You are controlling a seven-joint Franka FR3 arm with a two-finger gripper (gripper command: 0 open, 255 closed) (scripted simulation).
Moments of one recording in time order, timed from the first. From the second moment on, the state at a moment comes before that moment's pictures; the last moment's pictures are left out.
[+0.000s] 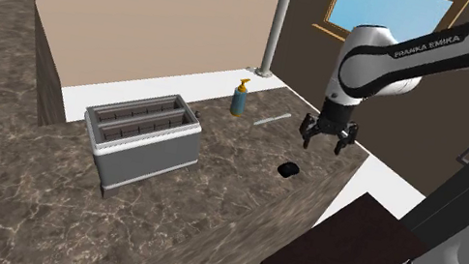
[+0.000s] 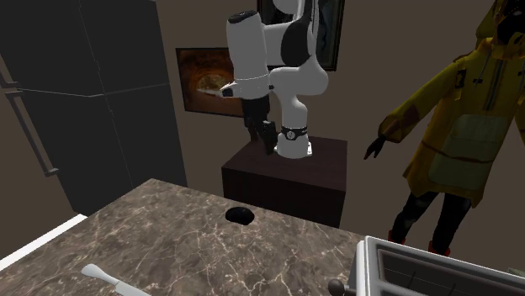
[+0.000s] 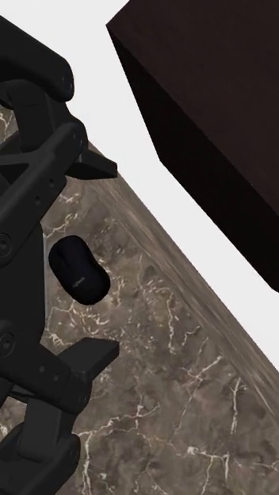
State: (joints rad) arm -0.12 -0.26 0.04 -2.57 0.09 2.15 0.58
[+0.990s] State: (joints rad) arm -0.18 0.30 -0.01 -2.41 0.15 2.62 0.89
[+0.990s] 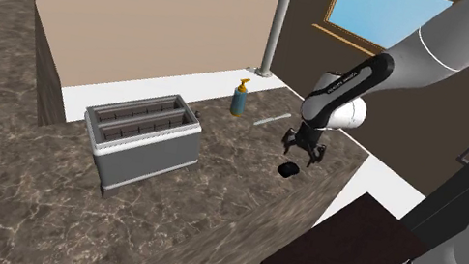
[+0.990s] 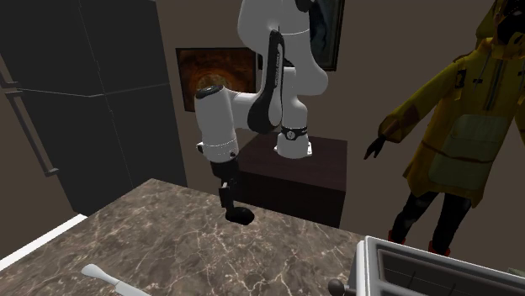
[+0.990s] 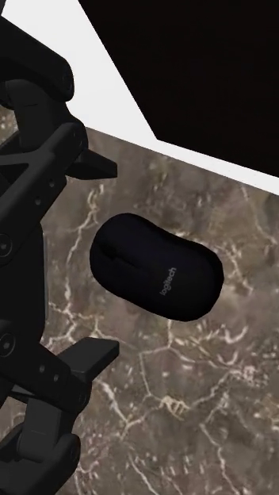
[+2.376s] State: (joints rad) arm -0.19 0.39 0.00 -2.38 0.17 2.69 0.89
